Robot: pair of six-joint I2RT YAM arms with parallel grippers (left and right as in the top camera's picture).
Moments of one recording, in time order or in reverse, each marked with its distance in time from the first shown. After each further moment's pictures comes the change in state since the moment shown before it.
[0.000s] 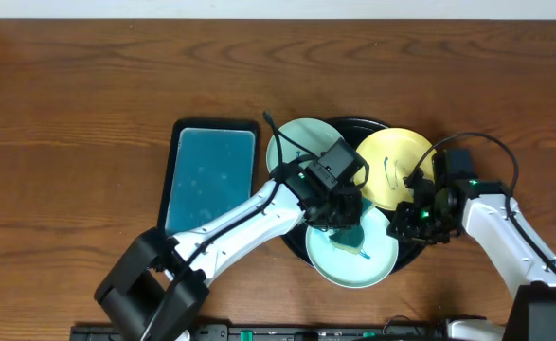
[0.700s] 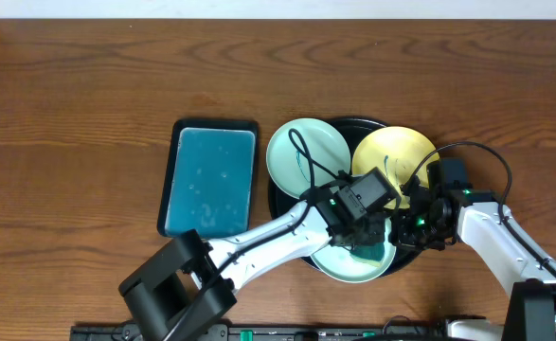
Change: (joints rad) left arm -0.156 0.068 0.000 0.113 -0.146 -0.219; right arm 0.014 0.002 -0.081 0.096 -0.005 0.024
